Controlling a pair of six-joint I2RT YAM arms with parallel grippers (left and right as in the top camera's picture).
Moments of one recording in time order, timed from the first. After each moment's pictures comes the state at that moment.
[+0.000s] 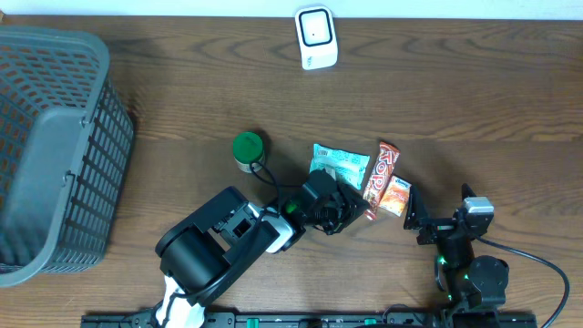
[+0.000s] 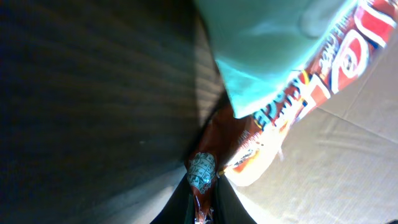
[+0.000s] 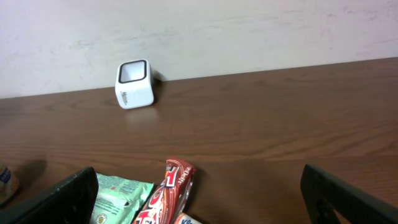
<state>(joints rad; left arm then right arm) -0.83 2.00 0.70 0.73 0.44 -1.63 0.05 0.03 0.01 -0.07 -0.05 0.17</state>
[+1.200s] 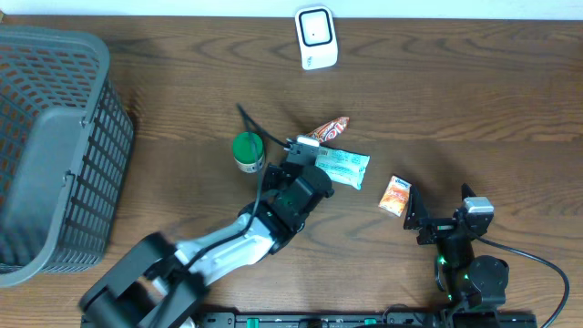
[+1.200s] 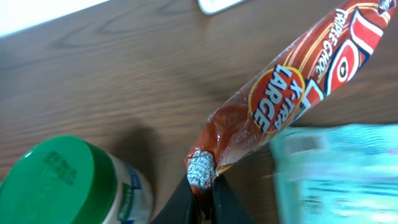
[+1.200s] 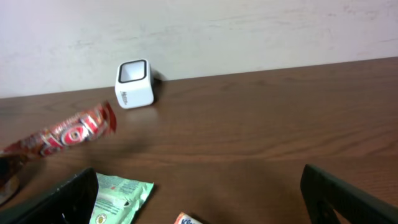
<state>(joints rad) -0.83 1.63 0.69 0.24 -0.66 -0.23 0.05 0.03 0.01 -0.07 -0.05 0.17</state>
